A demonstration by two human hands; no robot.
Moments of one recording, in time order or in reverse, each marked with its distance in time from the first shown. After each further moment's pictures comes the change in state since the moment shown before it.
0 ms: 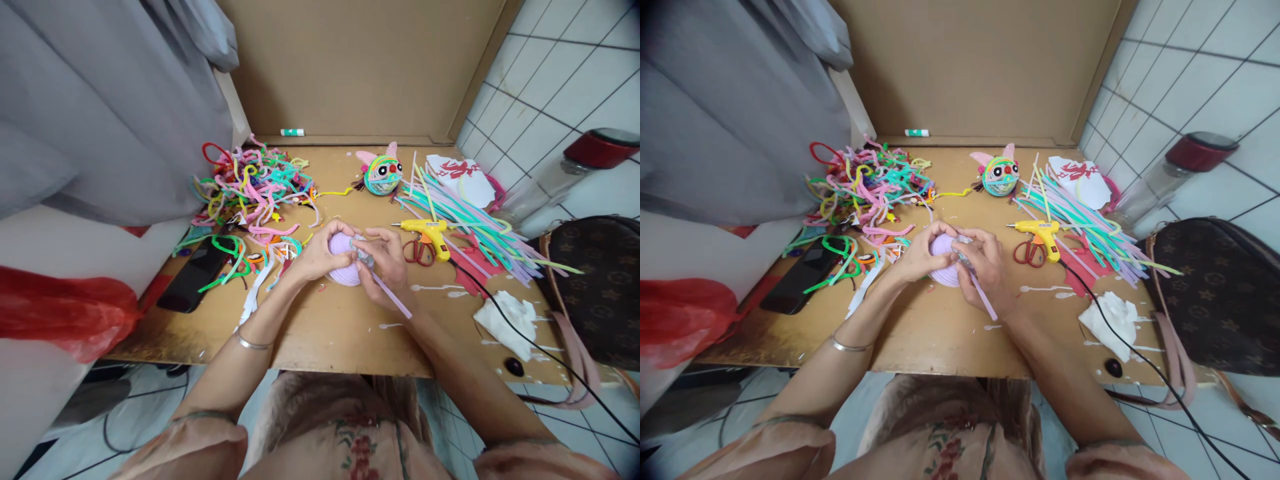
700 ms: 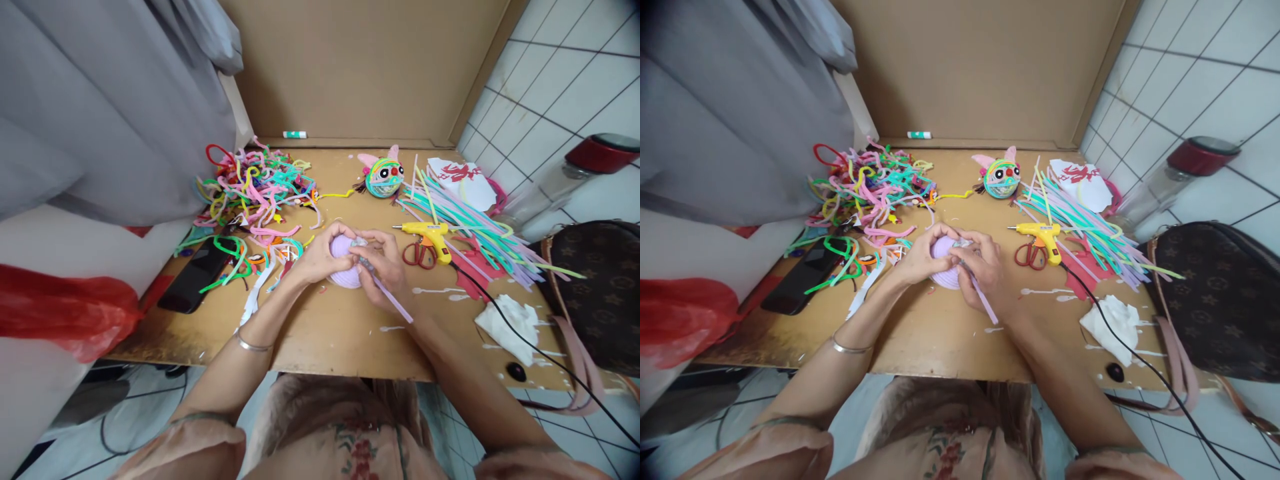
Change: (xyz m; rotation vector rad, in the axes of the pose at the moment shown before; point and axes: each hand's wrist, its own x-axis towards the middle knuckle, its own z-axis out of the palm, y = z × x) left_hand -0.002 -0.006 0.001 0.025 0.018 0.023; right_hand 0.001 -0.001 -0.001 0.042 -0.097 0.023
